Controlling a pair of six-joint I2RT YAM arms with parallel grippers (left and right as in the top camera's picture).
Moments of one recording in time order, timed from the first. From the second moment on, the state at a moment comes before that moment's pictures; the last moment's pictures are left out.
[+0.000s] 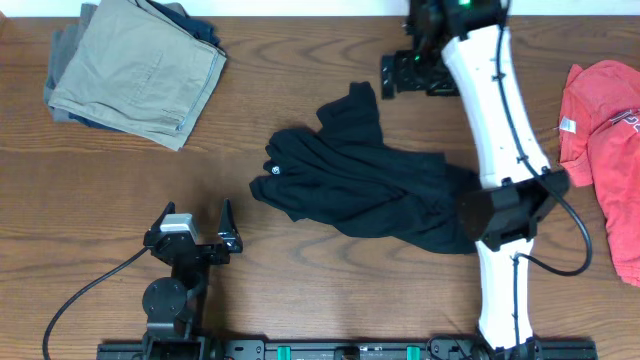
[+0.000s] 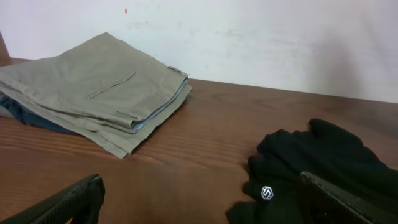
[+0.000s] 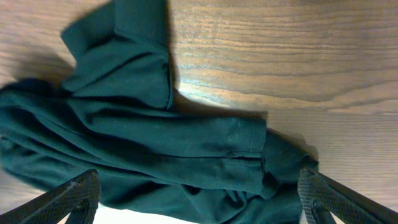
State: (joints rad) left arm -0.05 0.01 0.02 -0.12 -0.02 -0.15; right arm 0.32 2.31 2.60 -1.69 0.04 0.29
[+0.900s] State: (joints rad) left arm -0.05 0.01 0.02 -0.12 -0.02 -0.15; right arm 0.42 1.93 2.15 -1.70 0.09 0.33
